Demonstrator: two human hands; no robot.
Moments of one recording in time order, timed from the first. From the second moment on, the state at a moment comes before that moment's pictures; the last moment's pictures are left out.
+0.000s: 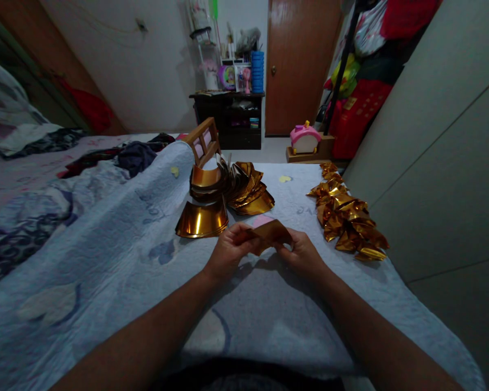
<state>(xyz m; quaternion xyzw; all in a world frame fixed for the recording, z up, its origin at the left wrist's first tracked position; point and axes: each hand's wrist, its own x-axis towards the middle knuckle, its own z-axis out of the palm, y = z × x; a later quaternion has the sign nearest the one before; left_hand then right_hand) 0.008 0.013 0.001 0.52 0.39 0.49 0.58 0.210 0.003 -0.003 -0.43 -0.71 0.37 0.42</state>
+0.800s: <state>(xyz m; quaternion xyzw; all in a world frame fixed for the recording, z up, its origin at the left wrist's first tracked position) -0.005 0.009 -0.004 0.85 0.35 0.40 0.02 0.228 0.006 -0.002 -0.40 -0.84 0.14 0.35</state>
